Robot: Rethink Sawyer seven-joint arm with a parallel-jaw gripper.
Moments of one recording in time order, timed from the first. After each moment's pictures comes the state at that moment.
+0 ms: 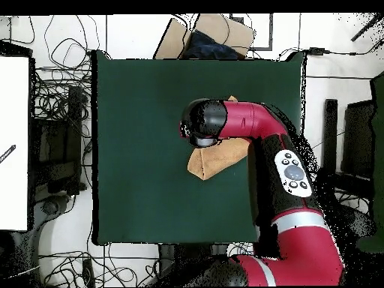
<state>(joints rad) -0.44 -0.54 0.33 1.43 -0.30 0.86 1.58</state>
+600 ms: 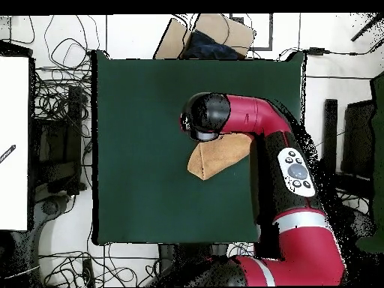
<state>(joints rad) -0.44 -0.54 0.33 1.39 -0.26 0.86 1.58</state>
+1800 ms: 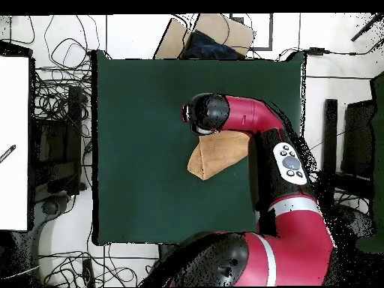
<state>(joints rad) -0.44 -0.43 0.33 1.33 -0.26 0.70 1.58</state>
